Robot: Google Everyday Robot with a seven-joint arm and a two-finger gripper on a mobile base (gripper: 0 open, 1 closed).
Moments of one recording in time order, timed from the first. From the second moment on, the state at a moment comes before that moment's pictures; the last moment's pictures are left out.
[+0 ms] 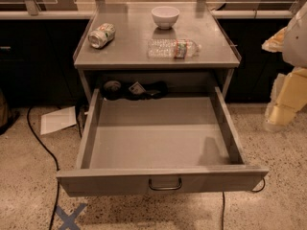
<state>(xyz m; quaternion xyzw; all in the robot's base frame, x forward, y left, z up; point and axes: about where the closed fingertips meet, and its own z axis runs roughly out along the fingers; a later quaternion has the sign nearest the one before) 0.438 -0.217 0.976 -0.60 0.78 -0.03 0.16</state>
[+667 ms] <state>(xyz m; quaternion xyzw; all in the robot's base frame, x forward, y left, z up) 0.463 -0.215 0.980 -0.62 0.77 -0.04 0.17</state>
